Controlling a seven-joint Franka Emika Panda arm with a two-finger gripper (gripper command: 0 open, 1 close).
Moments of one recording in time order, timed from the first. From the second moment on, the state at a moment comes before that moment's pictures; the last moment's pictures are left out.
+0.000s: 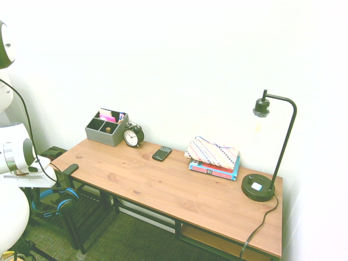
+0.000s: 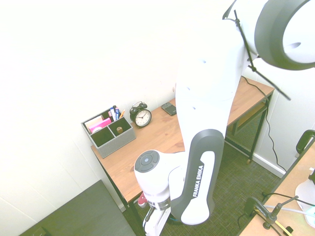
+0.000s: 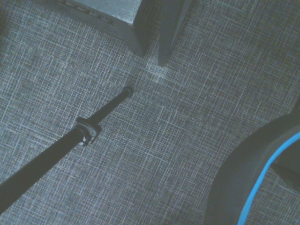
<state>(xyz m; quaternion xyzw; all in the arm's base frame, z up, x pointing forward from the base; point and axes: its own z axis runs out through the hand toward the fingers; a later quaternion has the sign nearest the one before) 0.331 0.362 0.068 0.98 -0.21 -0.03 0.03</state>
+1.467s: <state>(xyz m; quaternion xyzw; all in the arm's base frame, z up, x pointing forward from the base) 0.377 0.367 0.073 0.97 -0.23 -0.02 0.01</state>
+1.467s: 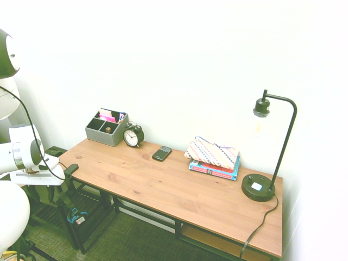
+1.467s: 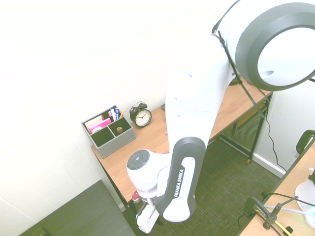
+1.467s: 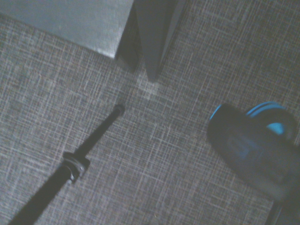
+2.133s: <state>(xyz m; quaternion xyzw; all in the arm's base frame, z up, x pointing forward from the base) 0.453 0.159 0.289 0.96 -0.29 0.01 -0.01</state>
